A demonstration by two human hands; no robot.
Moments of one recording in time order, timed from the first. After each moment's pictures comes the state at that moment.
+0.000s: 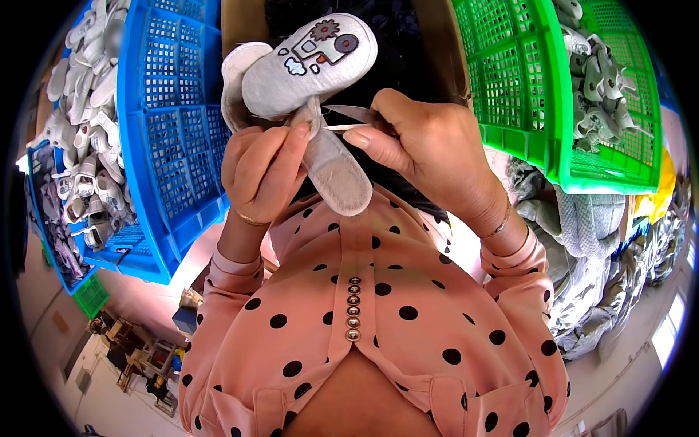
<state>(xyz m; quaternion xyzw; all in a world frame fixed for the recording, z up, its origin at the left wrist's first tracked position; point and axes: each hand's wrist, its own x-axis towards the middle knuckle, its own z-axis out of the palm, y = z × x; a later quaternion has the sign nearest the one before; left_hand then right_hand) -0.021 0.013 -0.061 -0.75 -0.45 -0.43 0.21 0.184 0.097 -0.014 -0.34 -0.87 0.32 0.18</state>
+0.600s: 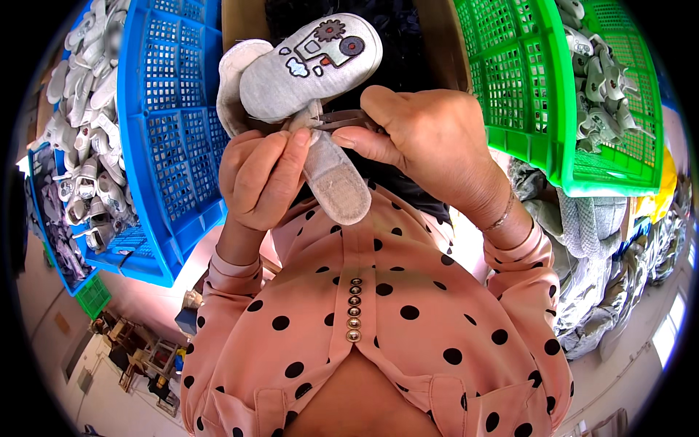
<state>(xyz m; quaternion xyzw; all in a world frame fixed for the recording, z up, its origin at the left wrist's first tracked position) -0.023 0.015 -0.057 -0.75 -0.45 -0.42 0.23 0.172 0.109 -0.017 -0.28 -0.92 0.18 0.21</state>
